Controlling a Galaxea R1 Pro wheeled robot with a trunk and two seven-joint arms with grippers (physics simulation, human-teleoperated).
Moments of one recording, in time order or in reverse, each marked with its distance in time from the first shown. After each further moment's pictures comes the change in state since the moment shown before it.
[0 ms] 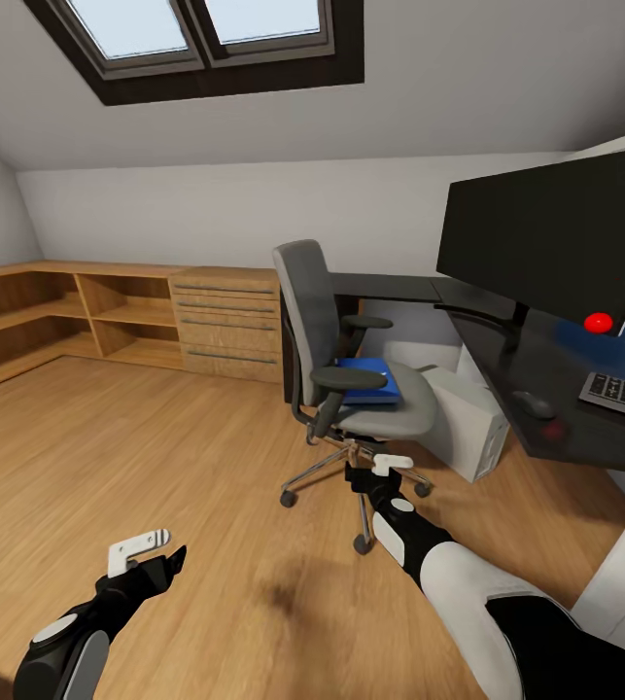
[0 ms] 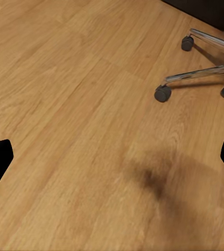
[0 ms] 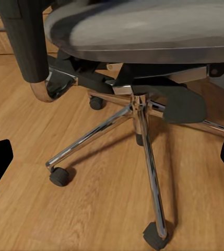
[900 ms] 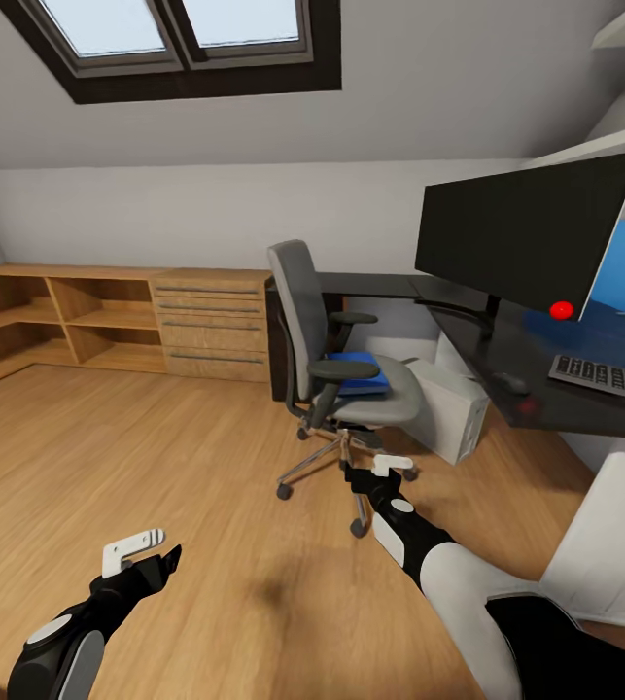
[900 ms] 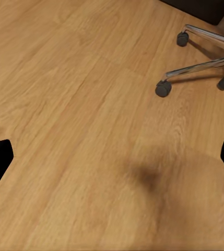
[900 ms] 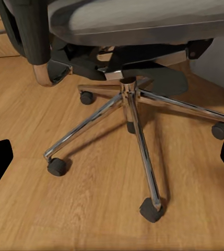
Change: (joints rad) left arm 0.000 -0.001 0.021 -0.001 0.000 -0.003 0.000; right arm 0.001 0.000 0.000 0.001 0.000 -0.001 0.001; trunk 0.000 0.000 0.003
